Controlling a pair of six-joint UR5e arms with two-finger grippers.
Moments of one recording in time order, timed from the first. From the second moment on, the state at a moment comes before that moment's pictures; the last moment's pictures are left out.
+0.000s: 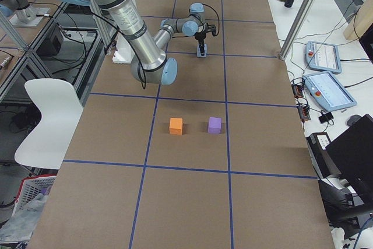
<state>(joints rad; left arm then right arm) -1.57 -1.56 -1.83 -1.42 -2.27 0.26 0.44 -0.72 1.39 -1.47 1.71 1.15</state>
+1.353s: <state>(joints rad) -1.57 -1.49 -1.86 -1.44 -2.40 0.08 0.89 -1.31 1.93 -1.56 2.08 0.71</state>
